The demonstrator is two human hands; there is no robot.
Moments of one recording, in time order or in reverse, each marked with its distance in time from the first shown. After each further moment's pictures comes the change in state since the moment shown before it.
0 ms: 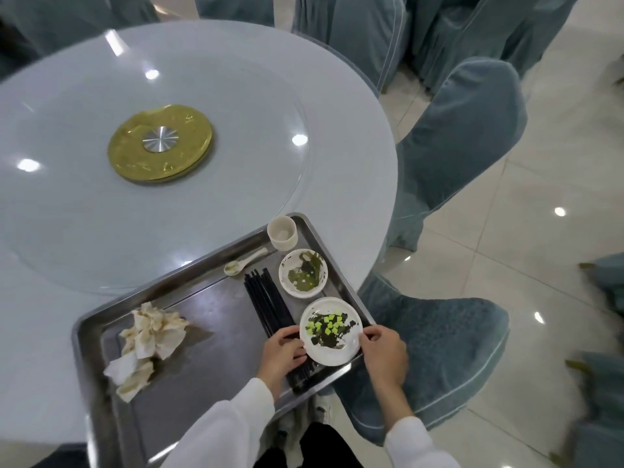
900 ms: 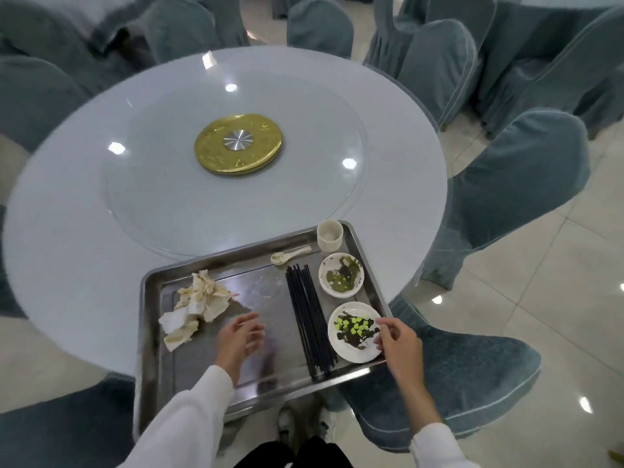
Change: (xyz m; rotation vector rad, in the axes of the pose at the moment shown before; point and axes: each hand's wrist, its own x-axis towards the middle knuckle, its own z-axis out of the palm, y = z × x) left_hand -0.052 0.006 -0.118 -0.274 0.255 0.186; right_hand -0.005 -0.014 -0.021 0.270 -0.214 -0.332
